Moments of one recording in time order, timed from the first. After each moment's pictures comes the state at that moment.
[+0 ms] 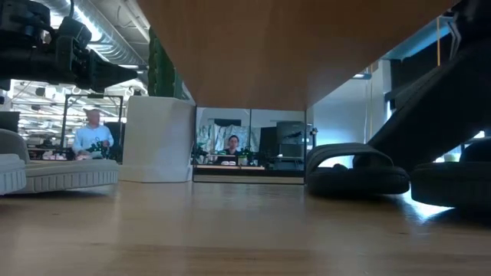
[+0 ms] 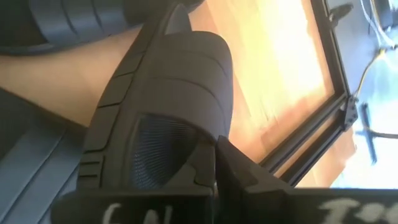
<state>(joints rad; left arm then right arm) 0.66 0.00 0.02 0.04 0.35 0.05 0.63 1.49 1.19 -1.57 0.49 1.15</state>
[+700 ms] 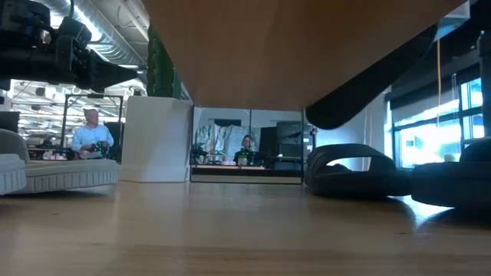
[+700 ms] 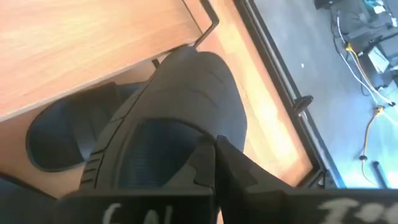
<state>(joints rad) 0.66 0.00 0.02 0.04 0.35 0.05 0.50 1.49 1.52 -1.57 0.72 0.87</state>
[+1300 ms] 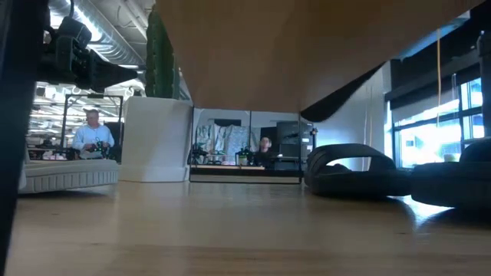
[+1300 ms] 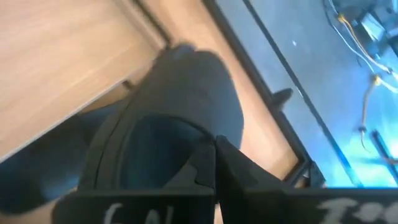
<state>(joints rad) 0.67 0.00 0.02 0.04 0.35 0.05 0.24 1.49 1.63 -1.57 0.69 0.73</state>
